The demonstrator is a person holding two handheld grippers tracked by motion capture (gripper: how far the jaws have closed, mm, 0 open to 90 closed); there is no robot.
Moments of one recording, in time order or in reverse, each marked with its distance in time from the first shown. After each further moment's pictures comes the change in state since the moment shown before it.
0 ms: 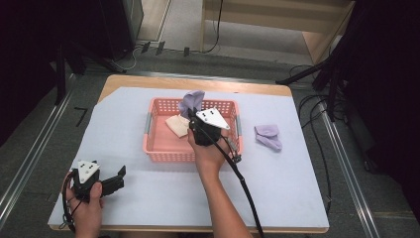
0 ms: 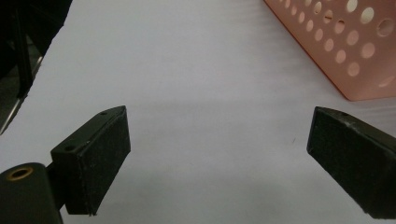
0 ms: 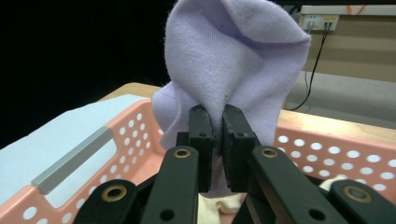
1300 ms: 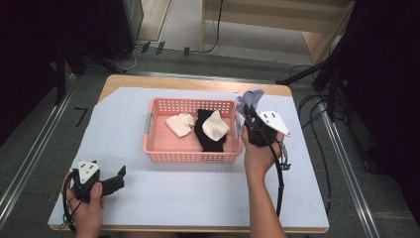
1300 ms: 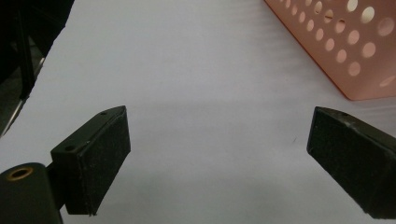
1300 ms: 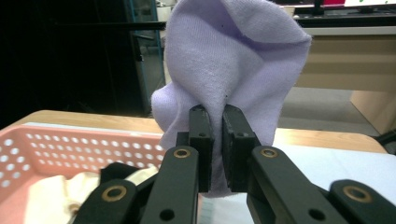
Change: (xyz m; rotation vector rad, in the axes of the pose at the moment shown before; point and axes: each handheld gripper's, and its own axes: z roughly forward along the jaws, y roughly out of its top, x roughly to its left) left arm -0.001 0.000 0.000 -0.002 0.004 0.007; right arm -0.117 0.006 -0.066 -0.090 -0.226 0.044
